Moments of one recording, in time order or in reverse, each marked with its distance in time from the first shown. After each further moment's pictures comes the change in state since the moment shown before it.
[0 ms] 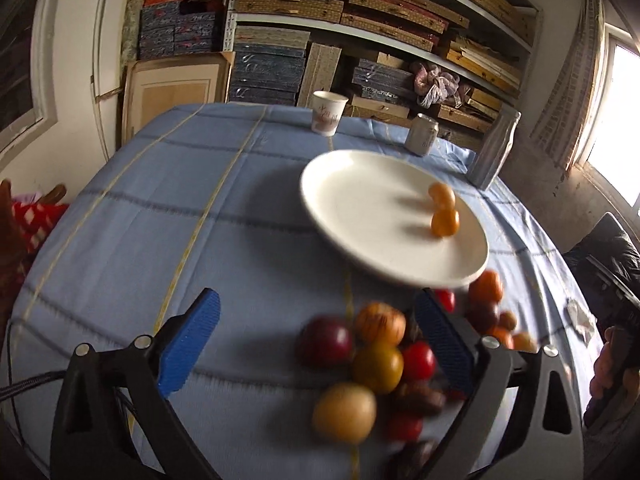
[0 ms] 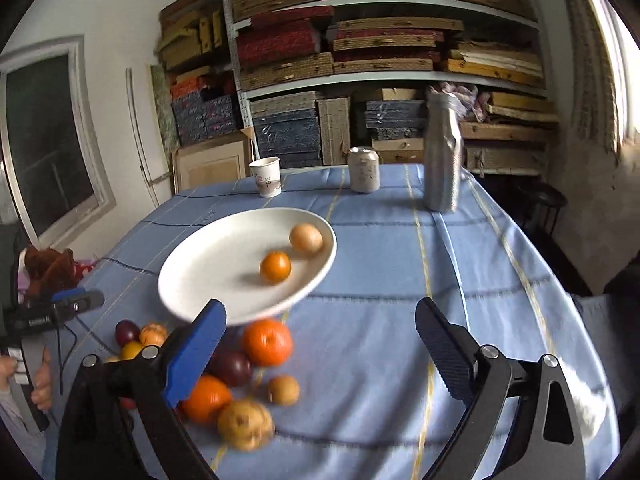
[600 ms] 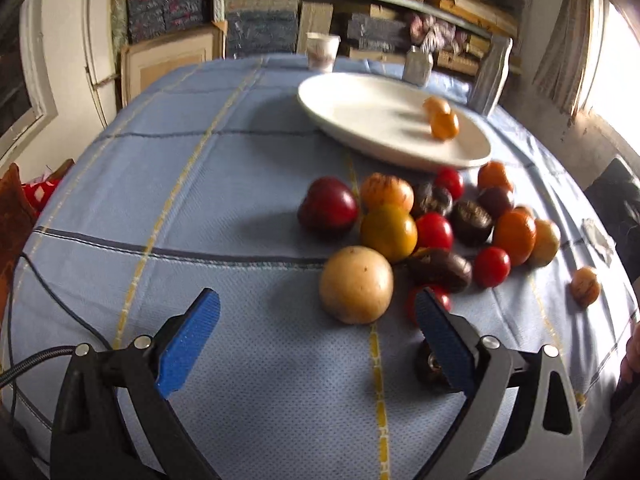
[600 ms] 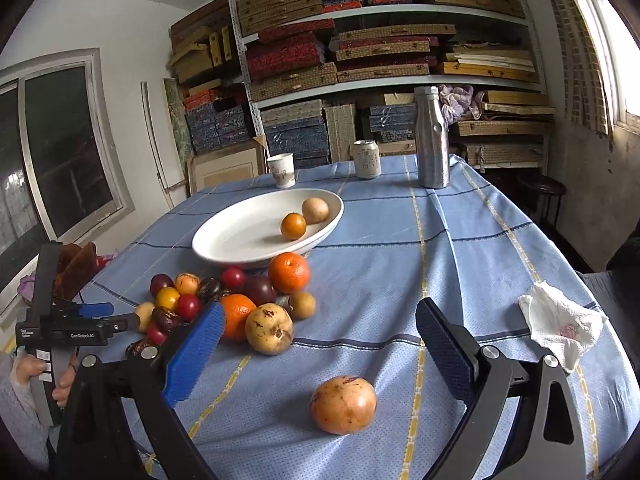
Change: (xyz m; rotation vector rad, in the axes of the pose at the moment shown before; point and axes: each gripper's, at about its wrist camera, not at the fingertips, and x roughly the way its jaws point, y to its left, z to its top) left arm 0.002 -0.013 -0.058 0.106 0.161 0.049; right arm -0.055 0.004 -0.064 0.002 -0.035 0.043
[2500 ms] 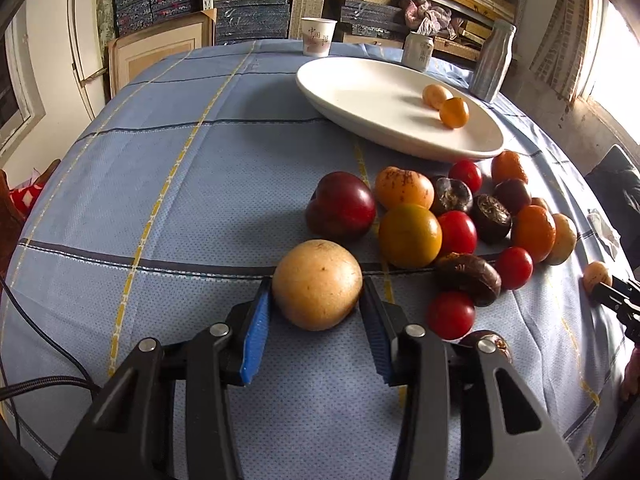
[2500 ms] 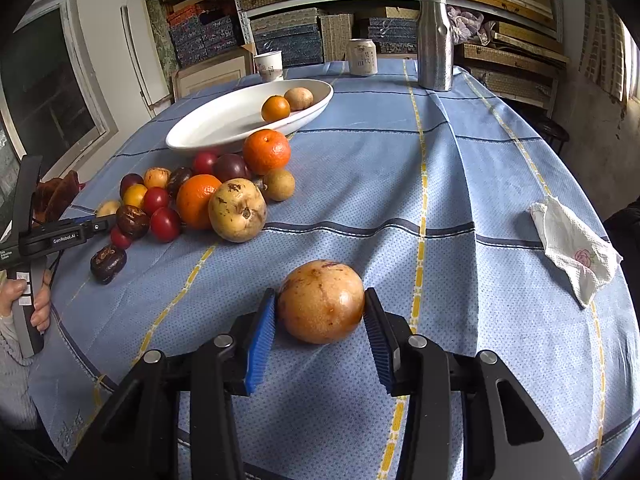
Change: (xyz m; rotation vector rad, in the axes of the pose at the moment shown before) left arm 0.019 0.009 0.012 0.012 0.033 -0.026; right arm 0.027 -0.006 -0.037 -0.030 0.343 -0.041
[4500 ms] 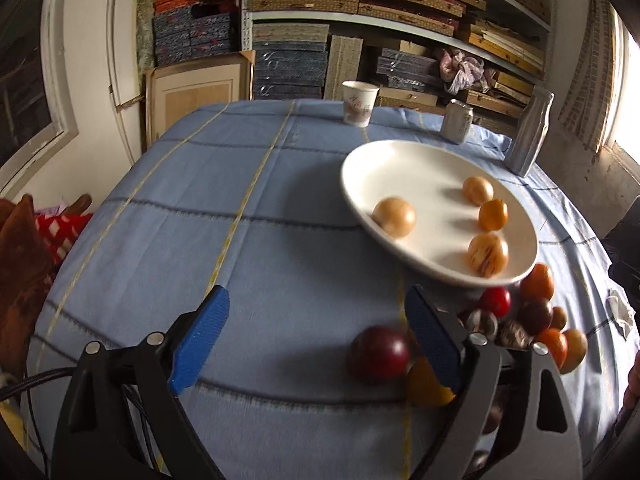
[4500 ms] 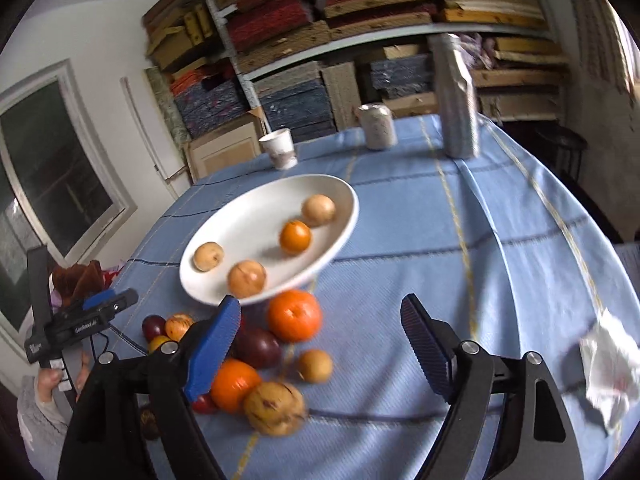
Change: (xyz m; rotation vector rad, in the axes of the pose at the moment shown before) left arm -0.009 0.018 0.063 -0.087 -0.160 0.110; right arm 0.024 -0.009 0.105 0.148 -0.182 0.131
